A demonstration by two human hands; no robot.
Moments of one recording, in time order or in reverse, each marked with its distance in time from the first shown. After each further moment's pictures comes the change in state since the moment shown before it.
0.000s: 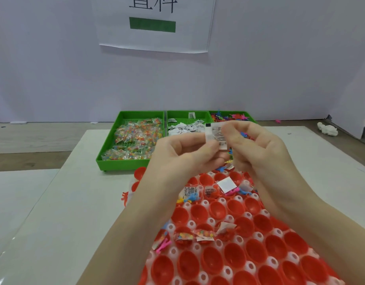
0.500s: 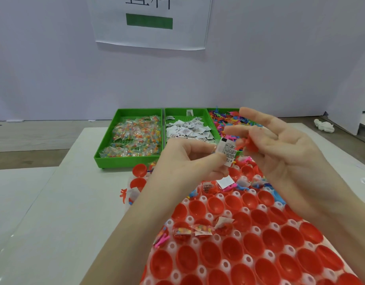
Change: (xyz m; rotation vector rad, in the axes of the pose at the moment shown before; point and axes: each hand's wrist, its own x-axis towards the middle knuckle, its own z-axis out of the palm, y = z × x) left_hand -0.002 -0.001 0.010 0.270 0.011 -0.117; right_hand -0.007 -0.002 -0.028 0.216 -0.078 -0.028
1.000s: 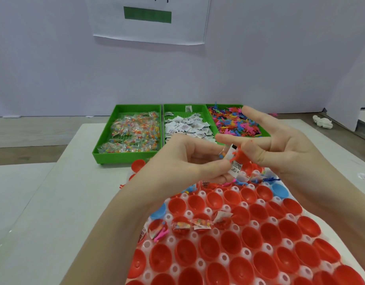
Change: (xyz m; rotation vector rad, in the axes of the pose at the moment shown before) left_hand 0.000 -0.003 -0.014 0.000 -0.292 0.044; right_hand -0.005 0.000 -0.006 -0.316 -0.080 0.041
